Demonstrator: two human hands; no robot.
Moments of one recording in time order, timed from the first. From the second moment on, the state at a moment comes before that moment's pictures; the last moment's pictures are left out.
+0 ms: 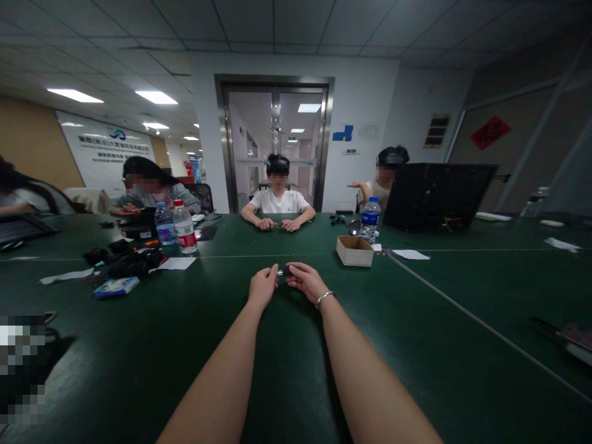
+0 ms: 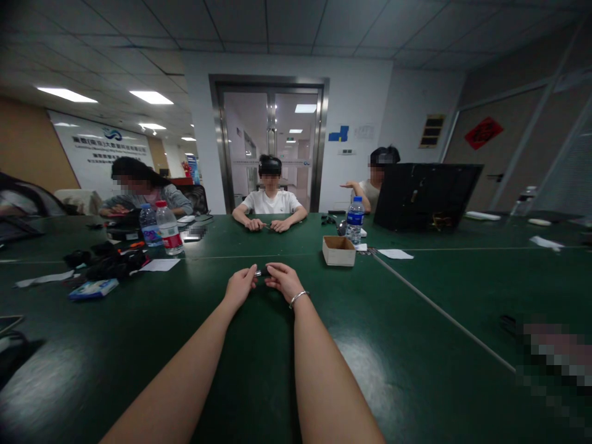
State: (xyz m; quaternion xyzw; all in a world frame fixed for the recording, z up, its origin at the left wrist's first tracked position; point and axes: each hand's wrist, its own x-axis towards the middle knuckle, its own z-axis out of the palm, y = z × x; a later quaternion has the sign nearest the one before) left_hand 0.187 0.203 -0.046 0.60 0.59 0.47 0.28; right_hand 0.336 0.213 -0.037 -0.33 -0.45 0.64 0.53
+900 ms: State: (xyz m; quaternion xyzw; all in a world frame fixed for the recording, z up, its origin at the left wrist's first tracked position) left_hand 0.186 0.209 -0.050 0.57 0.52 0.49 0.41; right_hand 0.335 0.214 -0.038 -0.35 -0.41 0.64 0.55
